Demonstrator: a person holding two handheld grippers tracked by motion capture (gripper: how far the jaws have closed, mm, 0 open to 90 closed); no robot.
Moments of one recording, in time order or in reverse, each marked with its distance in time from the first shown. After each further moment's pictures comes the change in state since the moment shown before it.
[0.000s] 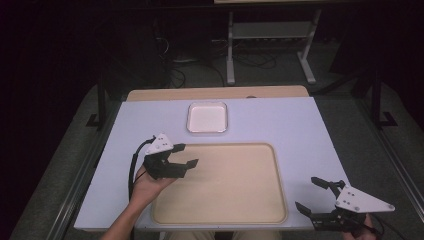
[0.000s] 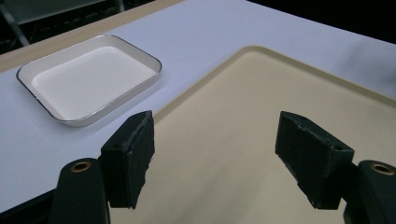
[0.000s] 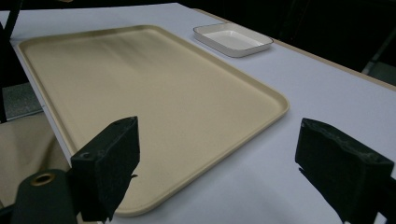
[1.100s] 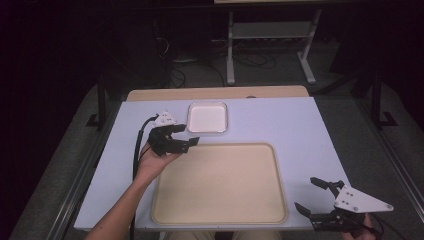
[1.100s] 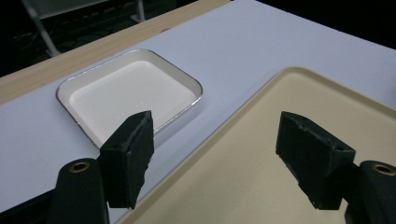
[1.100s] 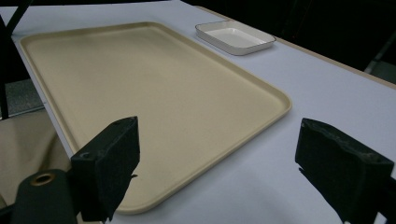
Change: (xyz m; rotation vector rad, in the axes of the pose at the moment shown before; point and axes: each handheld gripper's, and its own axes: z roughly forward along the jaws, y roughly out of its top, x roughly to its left) left arm 0.040 0.035 0.025 0.023 0.063 -0.032; right arm 0.001 0.000 0.001 0.009 0.004 -0.009
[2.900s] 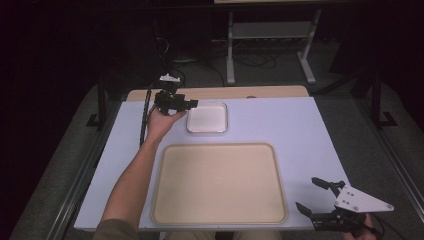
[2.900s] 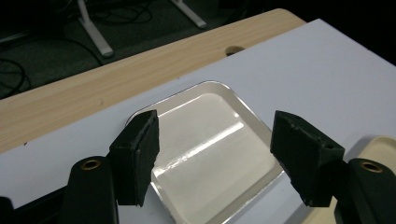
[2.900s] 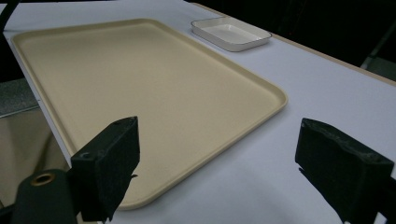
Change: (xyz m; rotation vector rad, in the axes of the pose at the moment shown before) left arm 0.088 0.065 0.061 0.082 0.097 -0.186; right arm -0.001 -0.002 -0.001 0.011 -0.014 0.010
